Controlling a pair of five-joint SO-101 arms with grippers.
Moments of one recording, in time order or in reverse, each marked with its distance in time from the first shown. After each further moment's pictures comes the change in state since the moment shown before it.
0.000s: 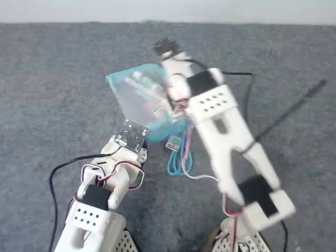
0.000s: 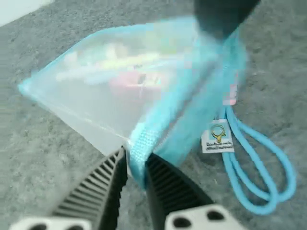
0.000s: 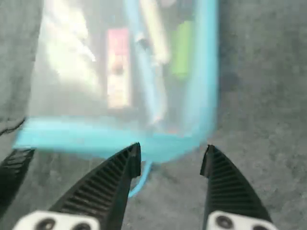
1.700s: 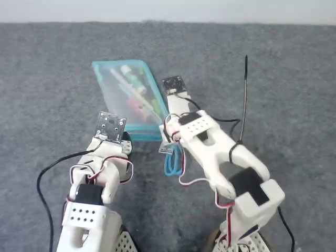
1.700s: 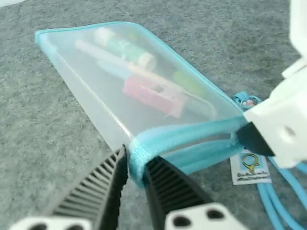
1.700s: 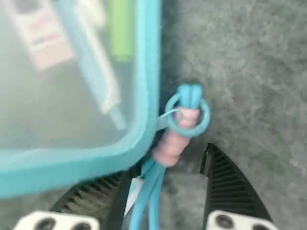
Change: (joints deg) left arm -11.2 0.7 0.3 -3.3 4.5; right arm -3.0 9.4 33.2 -41.1 -15.9
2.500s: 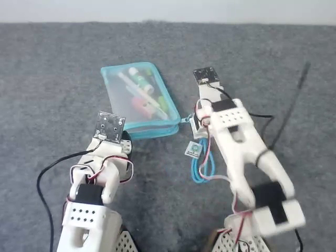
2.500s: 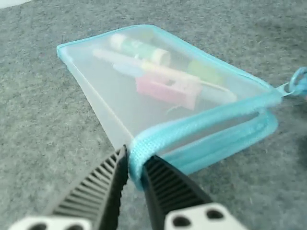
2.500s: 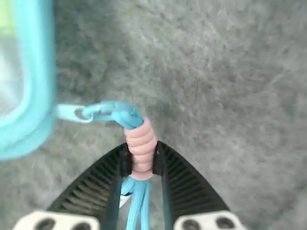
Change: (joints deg) left arm 0.0 0.0 0.0 0.0 0.4; right arm 12.4 -15.2 1.8 17.2 11.5
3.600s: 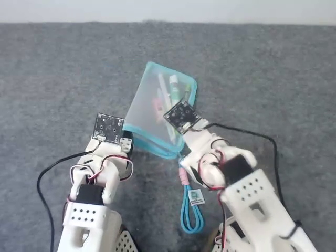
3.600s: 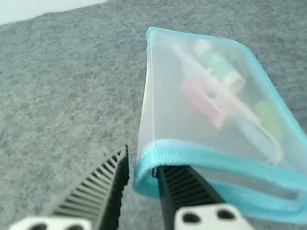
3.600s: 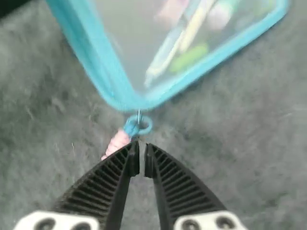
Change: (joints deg) left arm -0.7 0.0 1.7 -5.1 -0.4; right arm -14.8 -43.3 24.2 7.5 13.2
